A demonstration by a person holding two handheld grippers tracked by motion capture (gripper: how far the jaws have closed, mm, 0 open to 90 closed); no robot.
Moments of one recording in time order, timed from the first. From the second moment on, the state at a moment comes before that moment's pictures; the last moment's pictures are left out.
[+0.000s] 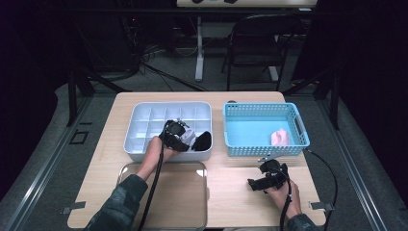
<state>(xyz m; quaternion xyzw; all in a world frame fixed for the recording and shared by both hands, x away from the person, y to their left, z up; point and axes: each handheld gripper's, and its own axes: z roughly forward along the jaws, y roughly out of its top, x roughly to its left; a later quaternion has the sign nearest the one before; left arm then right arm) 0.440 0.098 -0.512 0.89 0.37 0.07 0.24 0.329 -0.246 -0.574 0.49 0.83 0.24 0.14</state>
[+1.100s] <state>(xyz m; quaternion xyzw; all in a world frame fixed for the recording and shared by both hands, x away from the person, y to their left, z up) 0.466 0.098 -0.509 0.88 0.40 0.02 0.24 0.329 -0.246 -0.574 0.48 0.83 0.24 0.14</state>
